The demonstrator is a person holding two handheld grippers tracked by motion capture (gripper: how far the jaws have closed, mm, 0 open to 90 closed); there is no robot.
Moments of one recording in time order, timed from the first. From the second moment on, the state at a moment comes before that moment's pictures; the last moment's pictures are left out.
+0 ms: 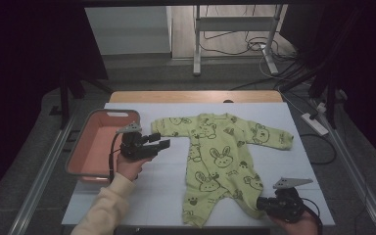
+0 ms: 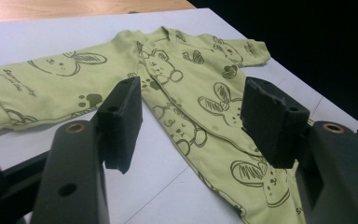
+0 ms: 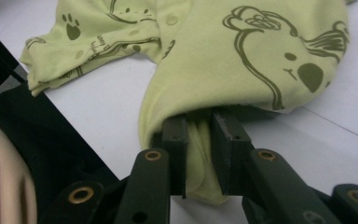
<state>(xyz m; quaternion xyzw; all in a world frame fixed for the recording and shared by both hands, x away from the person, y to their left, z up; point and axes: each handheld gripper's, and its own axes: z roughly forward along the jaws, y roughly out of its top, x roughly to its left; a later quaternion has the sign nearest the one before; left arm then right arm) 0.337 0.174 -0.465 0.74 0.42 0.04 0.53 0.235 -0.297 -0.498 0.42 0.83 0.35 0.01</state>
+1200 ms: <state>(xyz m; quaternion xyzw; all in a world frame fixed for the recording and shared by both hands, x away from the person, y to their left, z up) 0.338 0.171 -0.467 0.74 0.42 0.04 0.52 0.255 -0.307 -0.489 0.43 0.81 0.39 0.05</state>
